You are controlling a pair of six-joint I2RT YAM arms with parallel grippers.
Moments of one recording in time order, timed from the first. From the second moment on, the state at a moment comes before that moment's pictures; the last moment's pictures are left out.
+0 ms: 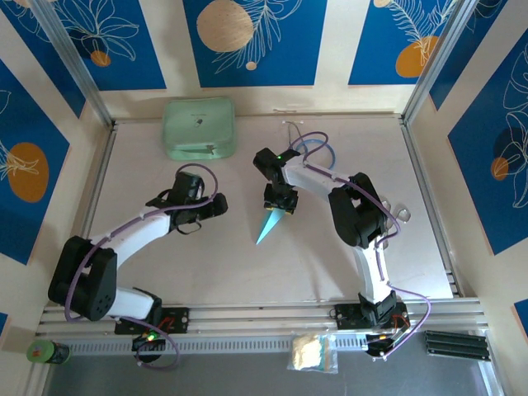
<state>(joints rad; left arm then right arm) -0.40 1.39 0.78 -0.33 0.04 -0.60 0.65 2.10 1.65 -1.08 0.02 0.90</state>
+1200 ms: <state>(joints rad) -0.38 1.28 0.74 -0.29 -0.01 -0.64 0.61 1.88 1.42 -0.64 -0.32 0.81</state>
